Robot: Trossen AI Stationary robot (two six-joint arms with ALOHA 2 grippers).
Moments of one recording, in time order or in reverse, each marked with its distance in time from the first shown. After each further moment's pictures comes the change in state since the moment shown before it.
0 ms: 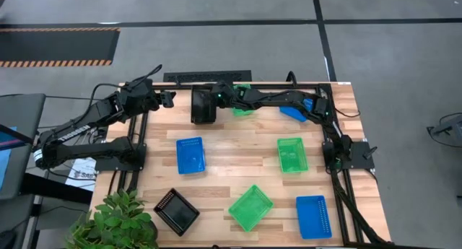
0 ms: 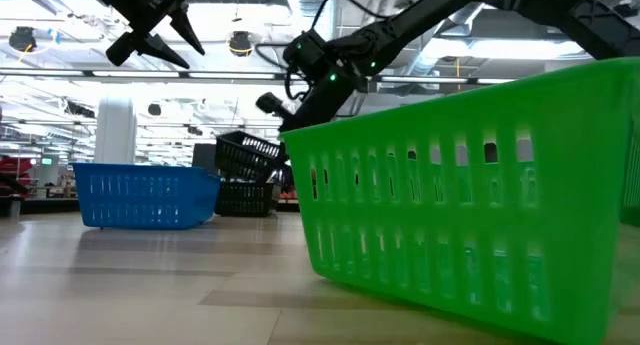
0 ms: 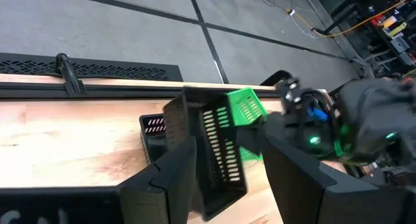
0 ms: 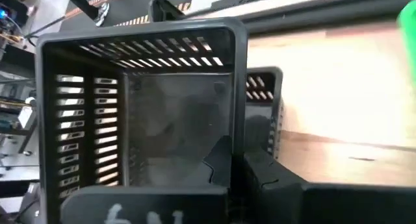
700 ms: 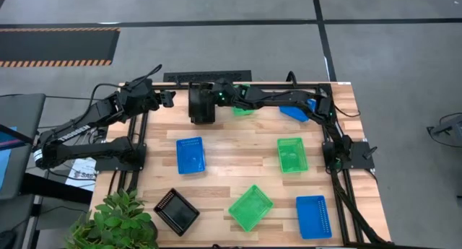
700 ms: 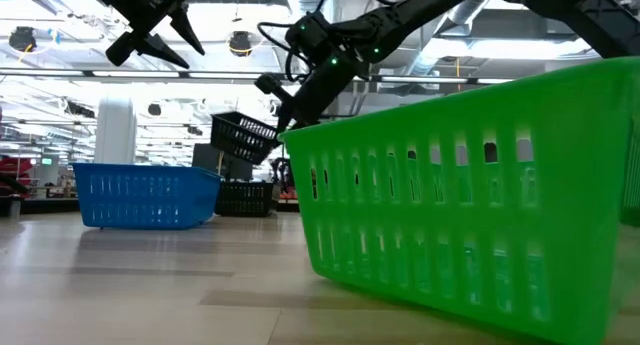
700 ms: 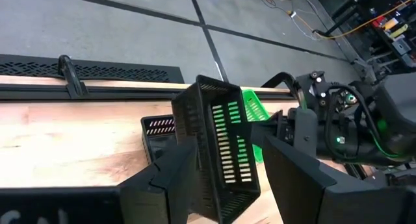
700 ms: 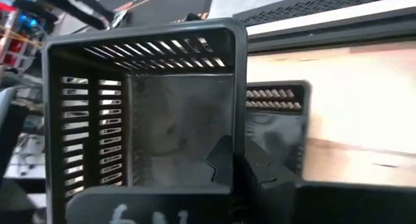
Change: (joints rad) left arm 0.000 0.000 0.000 0.001 -0.010 0.000; right arm 0.002 -0.055 0.000 0.016 0.019 -0.019
